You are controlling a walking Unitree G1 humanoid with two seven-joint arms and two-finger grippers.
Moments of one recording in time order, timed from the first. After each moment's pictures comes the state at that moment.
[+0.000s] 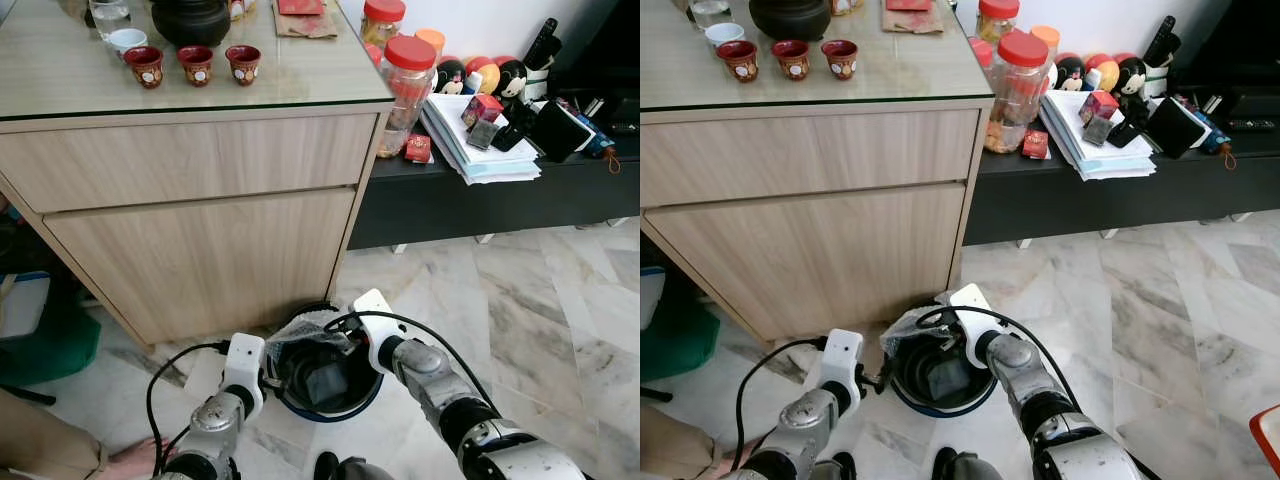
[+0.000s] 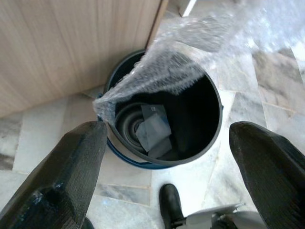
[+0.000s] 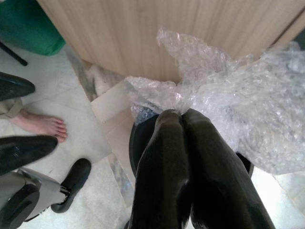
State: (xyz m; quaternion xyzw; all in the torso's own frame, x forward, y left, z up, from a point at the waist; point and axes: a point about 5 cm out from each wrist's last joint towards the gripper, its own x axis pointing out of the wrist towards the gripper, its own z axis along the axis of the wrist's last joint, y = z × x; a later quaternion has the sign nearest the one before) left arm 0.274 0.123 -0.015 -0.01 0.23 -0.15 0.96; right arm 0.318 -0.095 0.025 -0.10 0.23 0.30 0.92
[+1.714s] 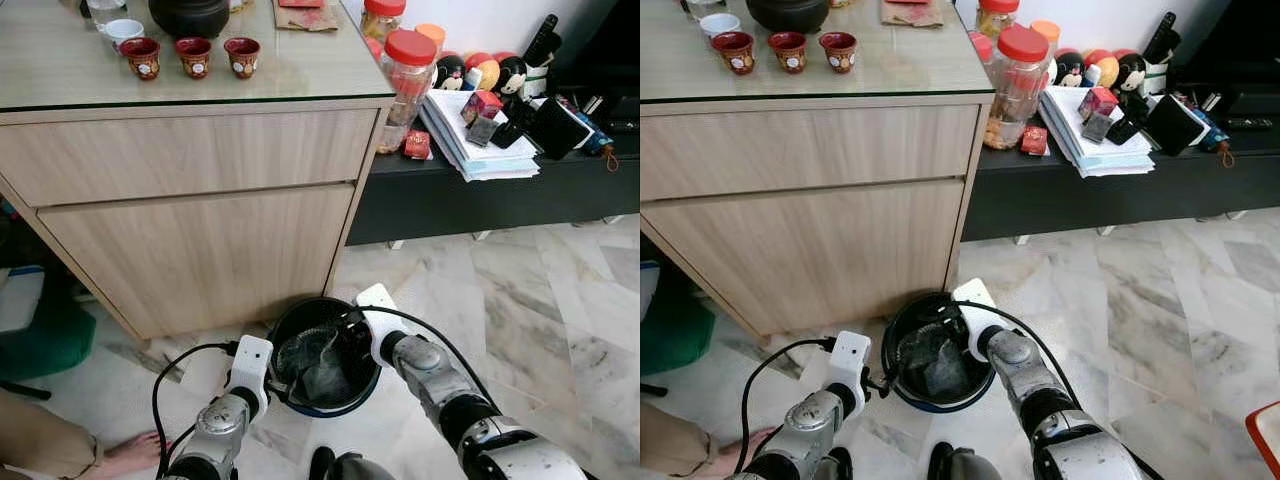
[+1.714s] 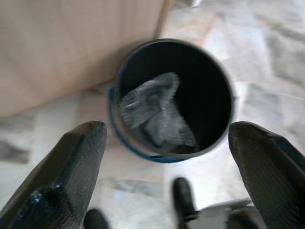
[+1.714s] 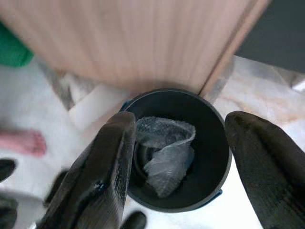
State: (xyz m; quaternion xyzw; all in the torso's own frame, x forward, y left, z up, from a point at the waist) left arm 0.273 0.127 -0.016 0.03 0.23 -0.13 0.97; right arm 0.327 -0.115 0.031 -0.06 0.23 0.21 0.95
